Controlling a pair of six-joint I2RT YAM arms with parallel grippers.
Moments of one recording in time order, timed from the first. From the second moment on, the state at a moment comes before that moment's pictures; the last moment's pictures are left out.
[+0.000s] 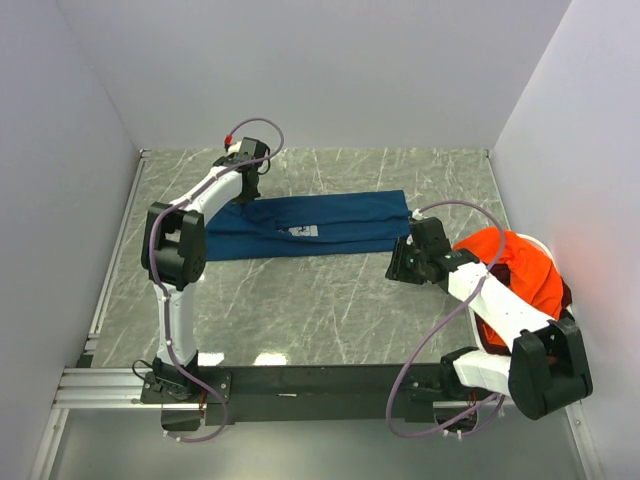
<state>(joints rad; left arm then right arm) -0.30 2.10 1.73 -0.66 -0.46 -0.48 0.33 1.19 0.71 -0.47 -0.06 0.48</state>
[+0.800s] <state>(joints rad) -0.28 2.16 1.74 -0.51 -0.47 -0.47 0.33 1.26 0.76 -0.46 -0.05 0.47</state>
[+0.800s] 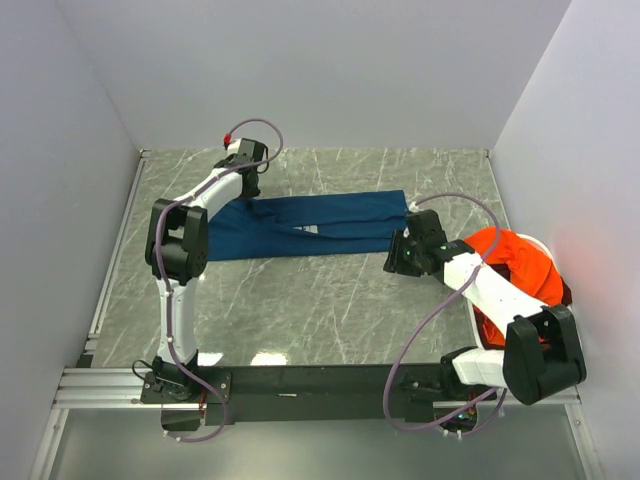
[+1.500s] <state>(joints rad) -0.03 1.67 1.25 -0.49 -0.37 -0.60 0.48 1.63 1.11 -0.32 -0.17 0.41</state>
